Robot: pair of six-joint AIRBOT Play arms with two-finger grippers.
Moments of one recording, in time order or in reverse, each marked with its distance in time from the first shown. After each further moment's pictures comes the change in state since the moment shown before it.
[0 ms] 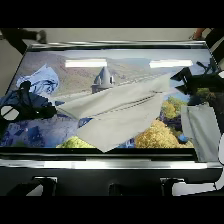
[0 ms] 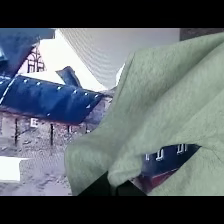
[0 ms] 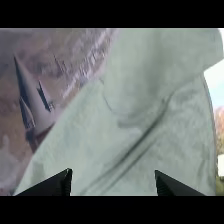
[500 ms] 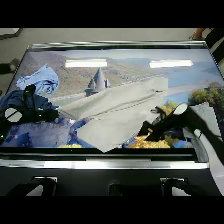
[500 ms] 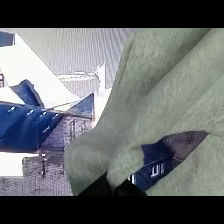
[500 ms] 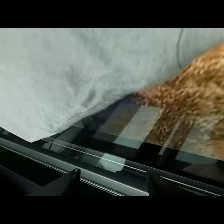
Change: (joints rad) left arm -0.006 -0.005 -0.030 -0.005 0.006 0.045; right arm 0.366 0.264 -0.785 -0.015 0.094 -0.099
